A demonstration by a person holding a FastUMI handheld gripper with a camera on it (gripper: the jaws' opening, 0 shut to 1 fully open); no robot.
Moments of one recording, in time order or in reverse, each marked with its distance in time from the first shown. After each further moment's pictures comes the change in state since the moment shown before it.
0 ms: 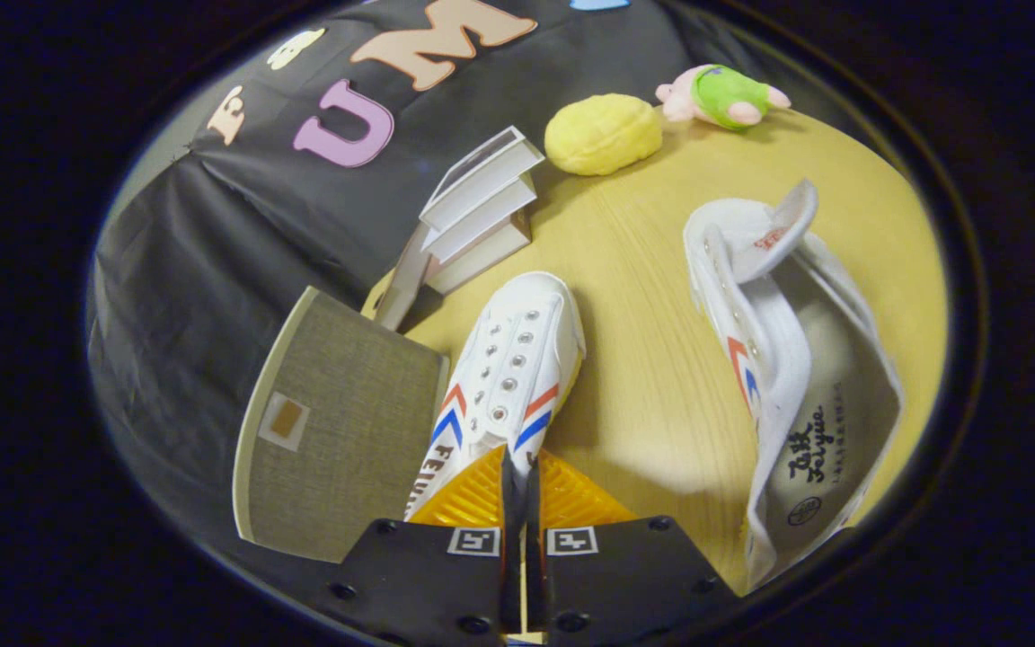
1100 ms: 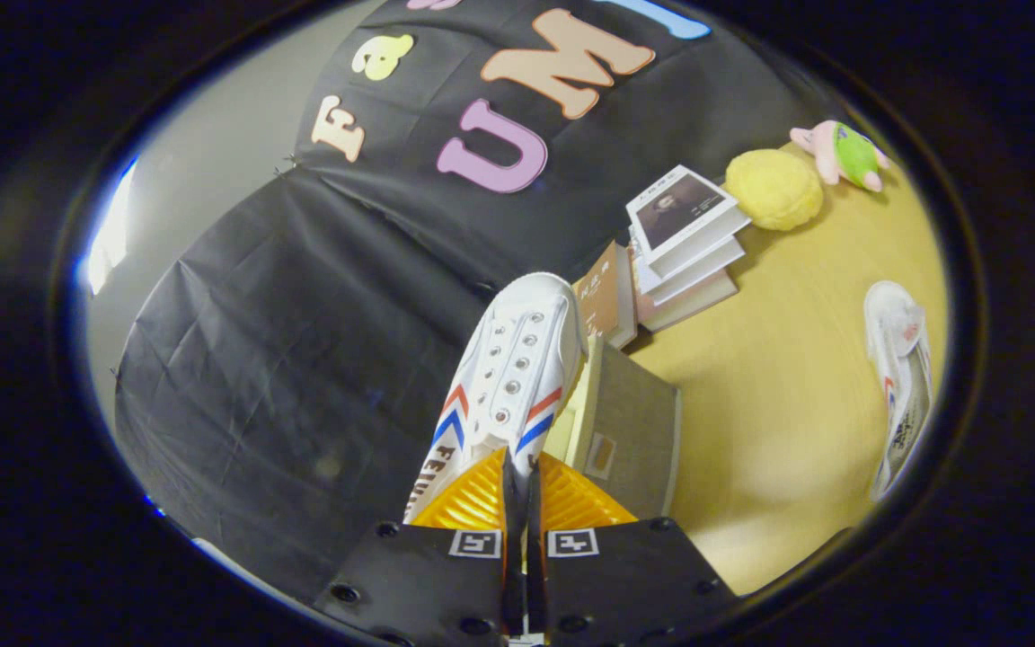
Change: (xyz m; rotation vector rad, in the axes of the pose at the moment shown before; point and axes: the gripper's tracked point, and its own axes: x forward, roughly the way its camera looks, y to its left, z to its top) arm -0.079 0.219 0.015 -0.046 -0.003 0.334
